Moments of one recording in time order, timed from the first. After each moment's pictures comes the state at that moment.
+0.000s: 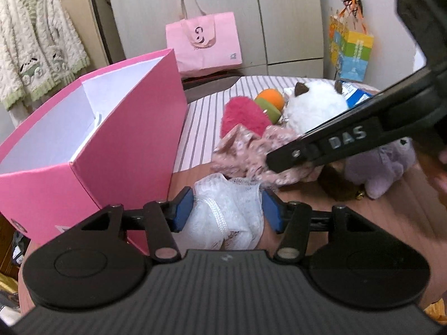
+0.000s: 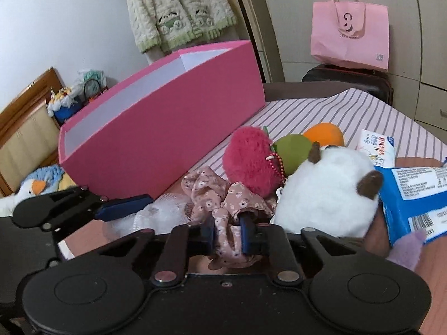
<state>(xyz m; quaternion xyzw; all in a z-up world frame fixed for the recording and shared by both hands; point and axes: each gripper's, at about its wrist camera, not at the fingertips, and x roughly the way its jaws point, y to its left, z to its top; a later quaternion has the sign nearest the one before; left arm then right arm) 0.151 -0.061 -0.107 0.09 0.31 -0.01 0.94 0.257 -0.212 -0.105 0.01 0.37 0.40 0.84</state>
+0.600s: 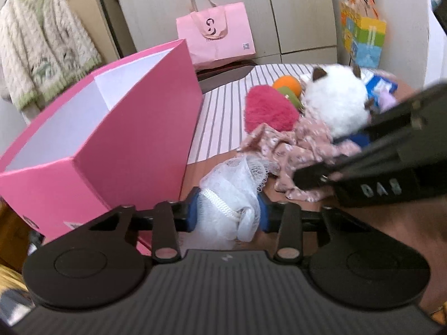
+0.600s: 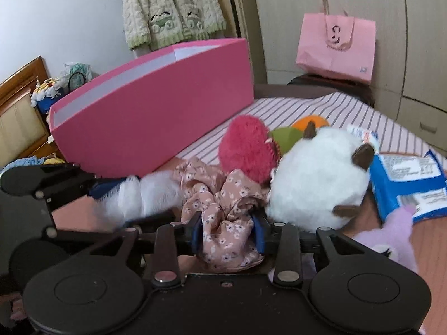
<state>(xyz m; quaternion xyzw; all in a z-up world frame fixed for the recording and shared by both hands) 0.152 -0.050 -0.107 0.09 0.33 0.01 0.94 0.237 -0.204 -0.121 -0.03 0.35 0.36 0.86</state>
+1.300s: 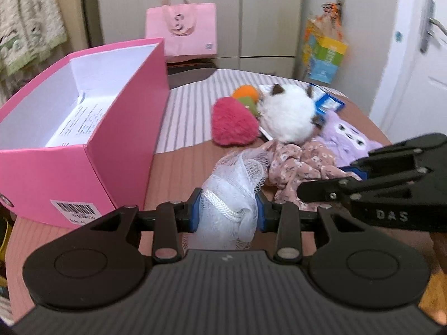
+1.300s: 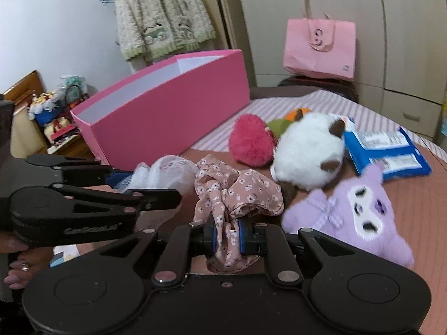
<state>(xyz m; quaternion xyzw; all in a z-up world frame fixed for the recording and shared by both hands) 0.122 -0.034 -0.083 0.03 0.34 -0.10 0.93 0.177 -0.225 -0.103 -0.01 0.35 0.32 0.88</state>
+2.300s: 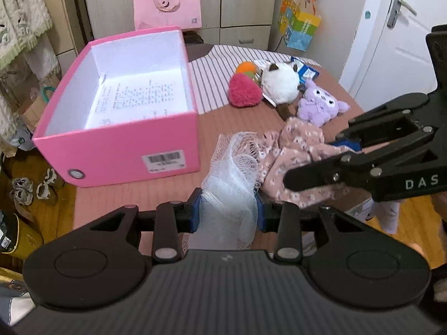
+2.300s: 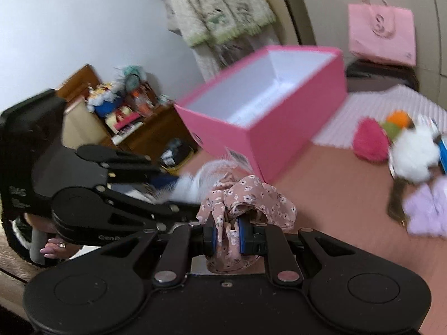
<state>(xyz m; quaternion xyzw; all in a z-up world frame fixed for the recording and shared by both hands) 0.059 0.066 -0.006 0.05 0.42 -0.16 0.89 0.103 -0.155 -0.028 0.03 0.39 0.43 0.81</state>
